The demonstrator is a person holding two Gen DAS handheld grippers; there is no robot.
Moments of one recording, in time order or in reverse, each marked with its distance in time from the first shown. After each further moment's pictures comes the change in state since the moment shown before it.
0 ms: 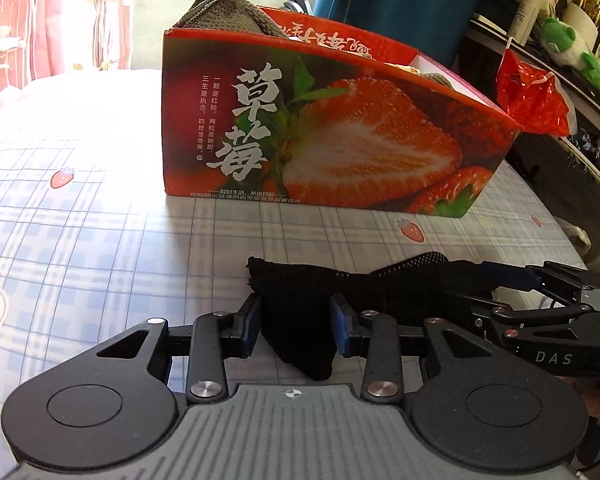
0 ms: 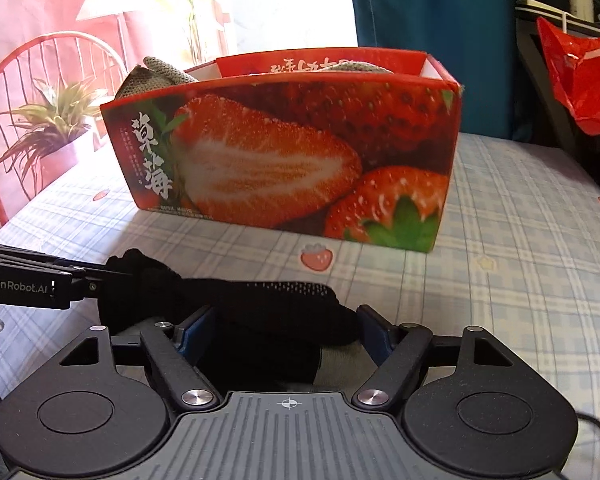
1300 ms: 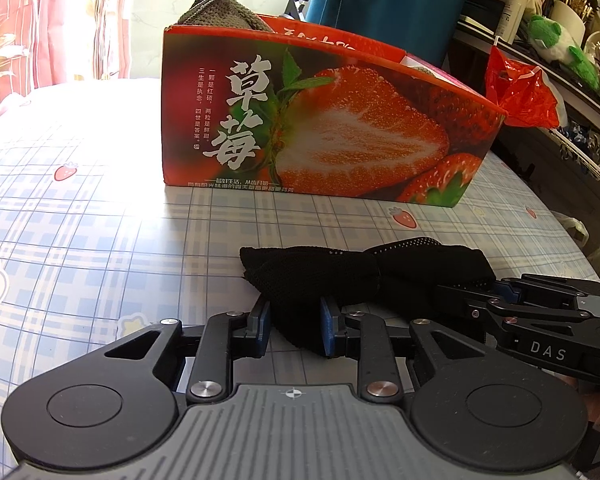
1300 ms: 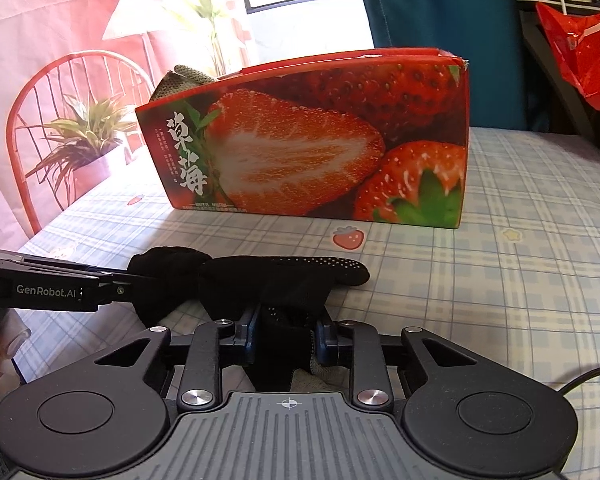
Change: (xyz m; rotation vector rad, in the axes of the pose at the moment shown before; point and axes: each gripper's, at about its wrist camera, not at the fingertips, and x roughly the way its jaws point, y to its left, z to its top) left arm -0.008 0.000 -0.015 0.025 -0.044 -0.002; right arm -0.009 0.002 -0.024 0.032 -0.061 0.103
